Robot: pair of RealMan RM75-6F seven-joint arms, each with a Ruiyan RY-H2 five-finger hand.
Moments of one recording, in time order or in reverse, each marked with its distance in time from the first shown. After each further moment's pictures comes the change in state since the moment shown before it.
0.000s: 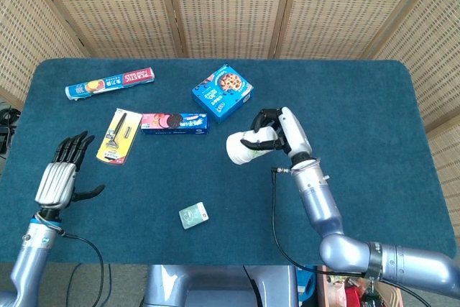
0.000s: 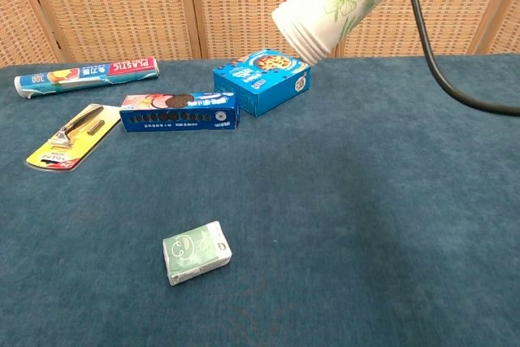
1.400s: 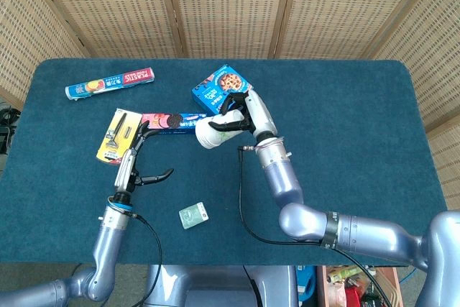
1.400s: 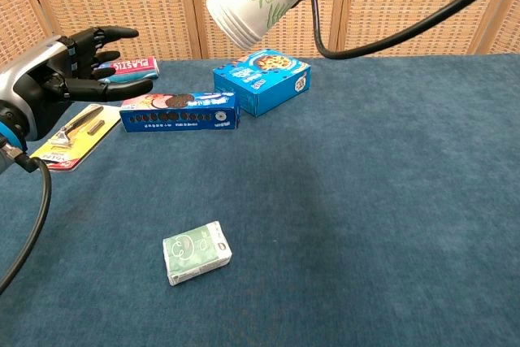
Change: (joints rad) left arm -0.157 -0.406 -0.160 0.034 -0.170 -0.075 -0.504; right arm 0.266 -0.128 0.044 0.254 0.192 -0.047 -0.001
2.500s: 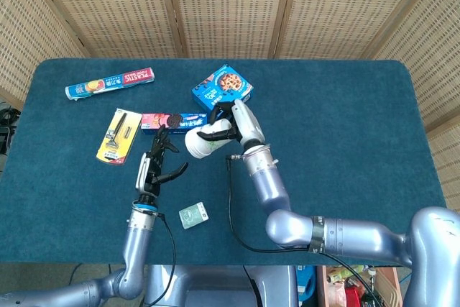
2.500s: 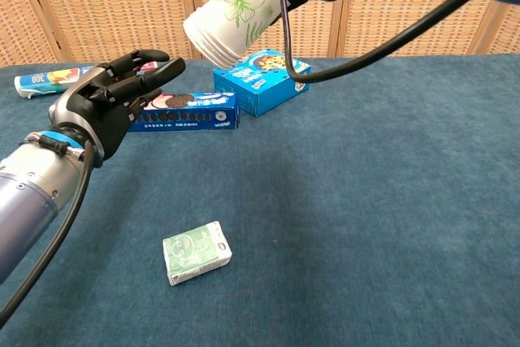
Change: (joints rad) left arm -0.023 -0.227 -0.079 0.099 -0.053 -0.014 -0.318; right arm 0.049 -0.060 -0.010 -0.005 0.033 0.051 -0.051
